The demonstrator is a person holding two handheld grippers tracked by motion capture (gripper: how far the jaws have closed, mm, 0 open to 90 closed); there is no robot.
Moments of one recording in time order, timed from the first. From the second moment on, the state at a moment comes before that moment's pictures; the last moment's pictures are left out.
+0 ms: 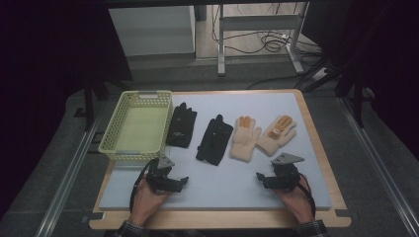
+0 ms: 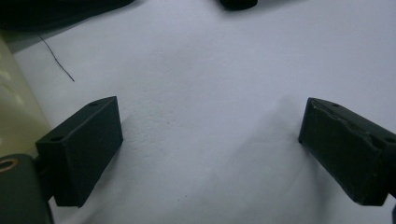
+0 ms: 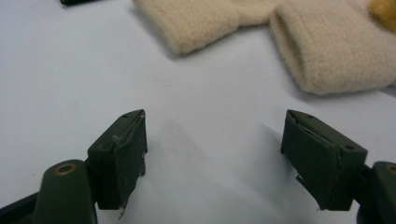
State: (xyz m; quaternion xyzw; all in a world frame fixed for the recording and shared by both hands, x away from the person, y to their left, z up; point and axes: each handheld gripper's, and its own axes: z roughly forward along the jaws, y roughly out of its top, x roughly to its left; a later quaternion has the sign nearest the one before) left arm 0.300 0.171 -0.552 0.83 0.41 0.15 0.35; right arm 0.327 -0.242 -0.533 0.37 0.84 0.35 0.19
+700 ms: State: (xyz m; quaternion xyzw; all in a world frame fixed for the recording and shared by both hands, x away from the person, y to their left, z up) left arm 0.299 0.171 -0.552 0.83 0.42 0.15 0.35; right arm 0.326 -0.241 -0.532 0.38 0.84 0.35 0.18
